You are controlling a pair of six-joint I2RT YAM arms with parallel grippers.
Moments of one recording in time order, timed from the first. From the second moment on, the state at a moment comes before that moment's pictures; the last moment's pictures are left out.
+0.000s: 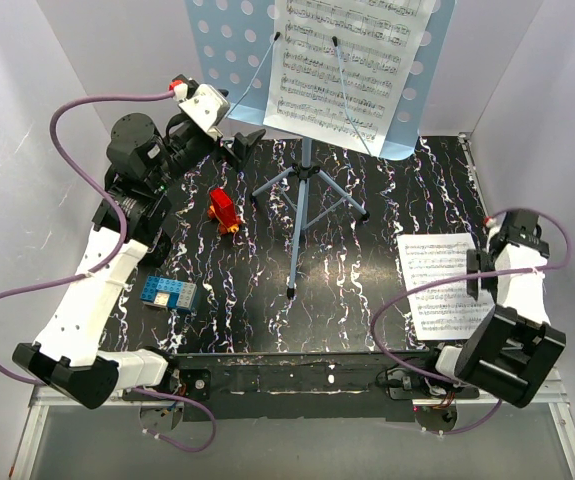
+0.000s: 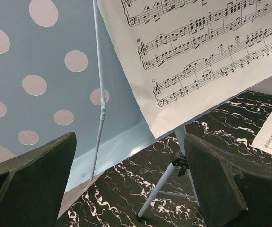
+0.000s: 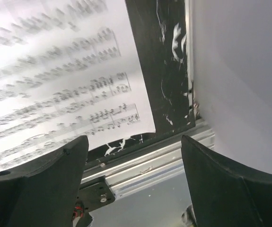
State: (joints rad) left arm -0.43 1.26 1.58 -0.15 0.36 0.30; right arm -0.49 1.27 0.84 -0.85 0.22 -0.37
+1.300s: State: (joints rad) left arm -0.50 1.34 1.77 -0.26 0.75 0.35; right arm 0.05 1.33 2.35 -0.80 -0.65 -0.01
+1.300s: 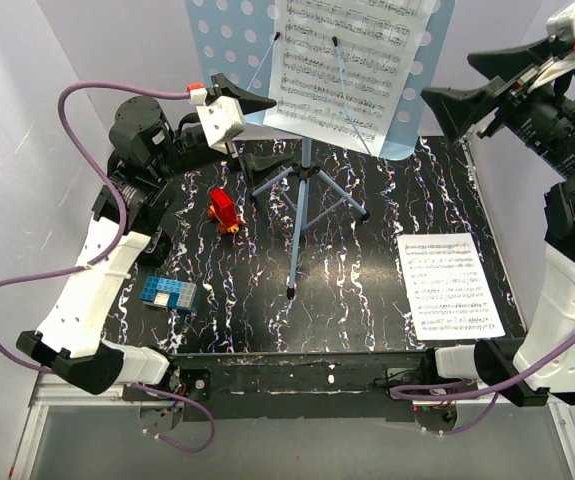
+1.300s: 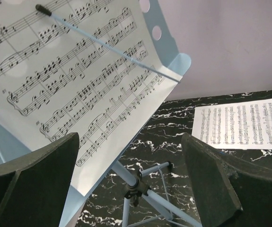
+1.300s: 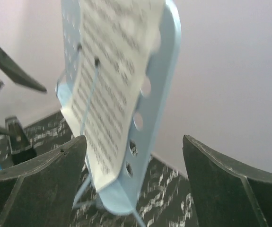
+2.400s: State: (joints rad) left arm -0.55 1.31 1.68 -0.15 0.70 0.36; right arm 0.33 1.58 2.52 -0.26 -0.51 -0.16
